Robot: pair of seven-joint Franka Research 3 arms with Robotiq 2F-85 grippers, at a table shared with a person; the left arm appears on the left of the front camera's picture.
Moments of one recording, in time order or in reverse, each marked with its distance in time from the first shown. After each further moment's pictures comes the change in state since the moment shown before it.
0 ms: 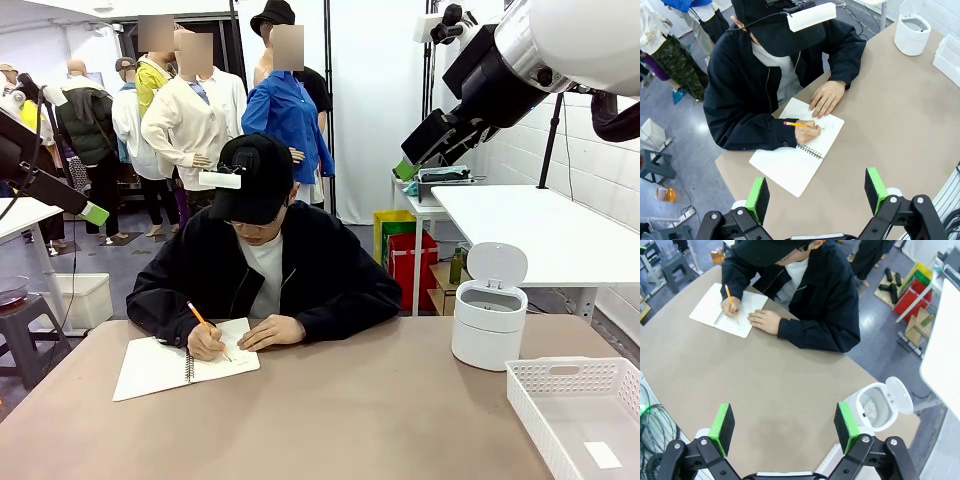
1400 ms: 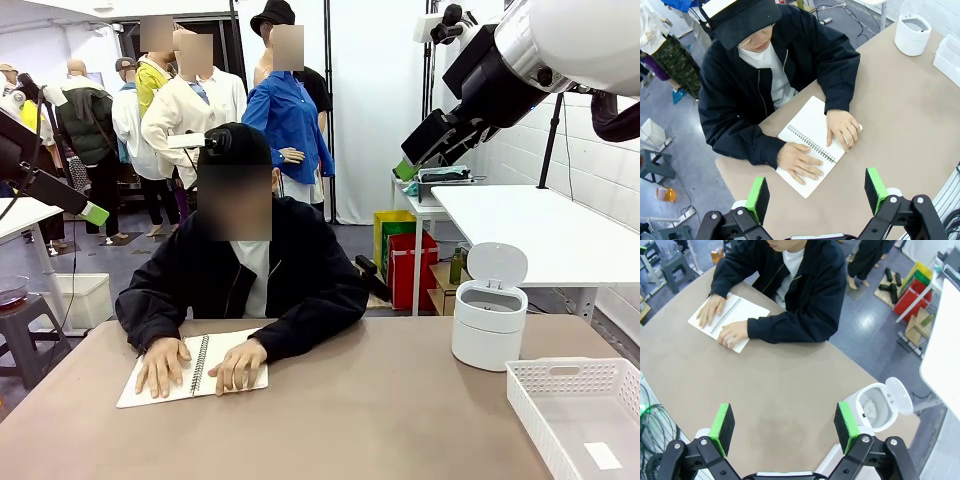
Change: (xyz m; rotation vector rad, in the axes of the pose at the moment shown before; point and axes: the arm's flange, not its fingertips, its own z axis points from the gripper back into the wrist) left arm 0.000 0.000 0.000 0.000 0.000 0.000; right arm 0.000 0.000 0.000 0.000 0.000 0.000
